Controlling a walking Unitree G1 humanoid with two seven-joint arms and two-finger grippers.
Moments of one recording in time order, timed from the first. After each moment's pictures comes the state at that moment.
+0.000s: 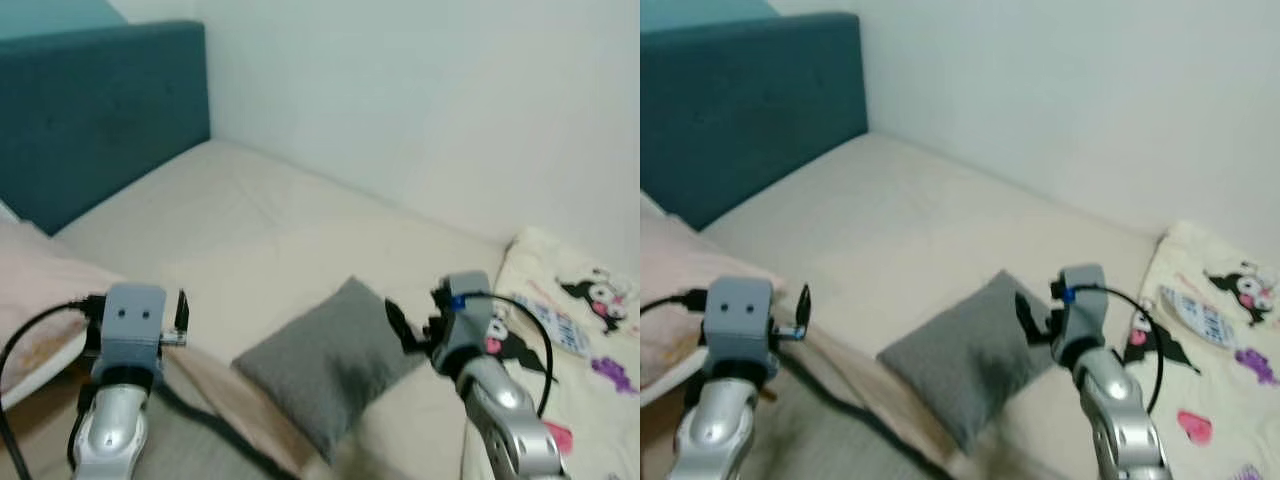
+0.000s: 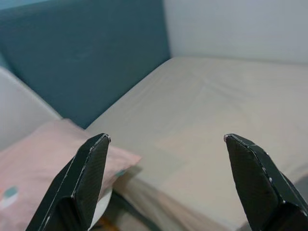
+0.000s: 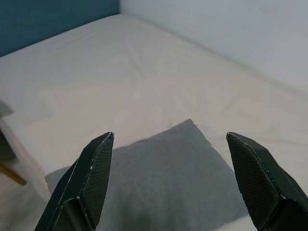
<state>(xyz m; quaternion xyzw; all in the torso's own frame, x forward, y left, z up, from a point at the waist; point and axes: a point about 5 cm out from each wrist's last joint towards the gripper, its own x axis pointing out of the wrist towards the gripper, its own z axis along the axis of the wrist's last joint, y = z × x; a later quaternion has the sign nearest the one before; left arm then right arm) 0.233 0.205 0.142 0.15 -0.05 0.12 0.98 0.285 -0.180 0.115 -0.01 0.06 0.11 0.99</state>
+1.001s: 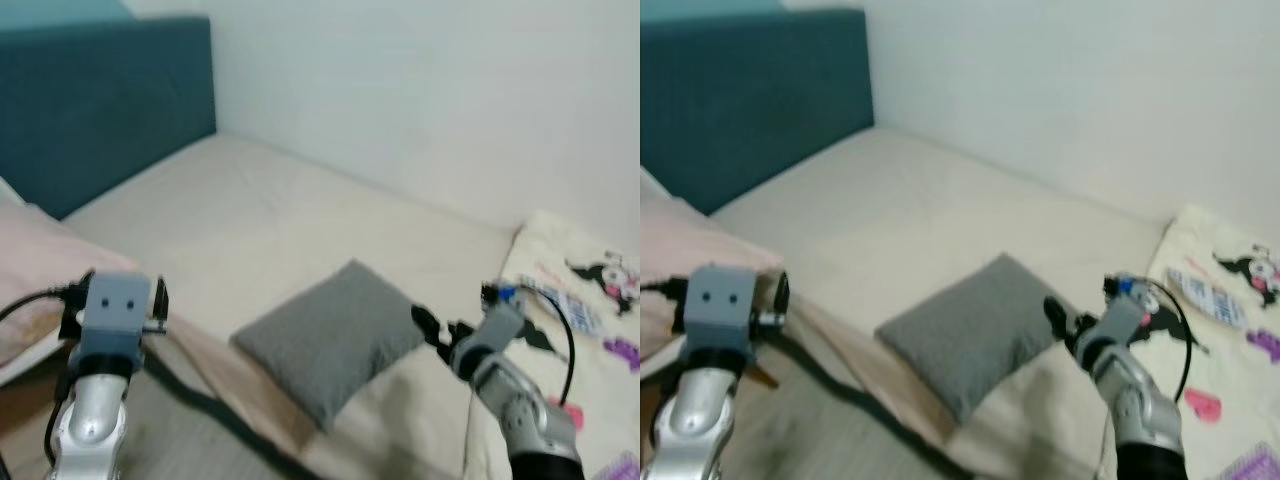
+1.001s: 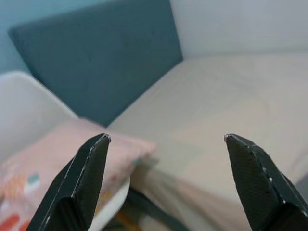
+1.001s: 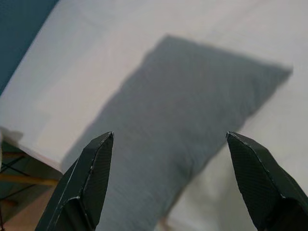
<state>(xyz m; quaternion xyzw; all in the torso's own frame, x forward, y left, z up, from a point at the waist) 0.234 0.222 0.151 0.20 -0.06 0.14 0.97 0.298 -0.222 0.076 0.25 0.19 0.00 0.95</state>
